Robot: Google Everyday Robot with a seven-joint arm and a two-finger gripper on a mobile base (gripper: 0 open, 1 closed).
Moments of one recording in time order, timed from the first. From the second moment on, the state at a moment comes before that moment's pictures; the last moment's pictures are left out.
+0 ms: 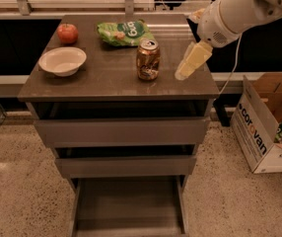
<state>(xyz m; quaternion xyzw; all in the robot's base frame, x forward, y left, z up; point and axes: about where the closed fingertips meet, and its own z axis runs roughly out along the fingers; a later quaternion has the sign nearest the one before) 0.648 -0.133 0.945 -0.59 0.72 0.02 0.37</state>
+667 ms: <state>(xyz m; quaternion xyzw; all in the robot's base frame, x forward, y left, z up) 0.669 -0.107 0.927 -0.56 0.70 0.08 0.43</state>
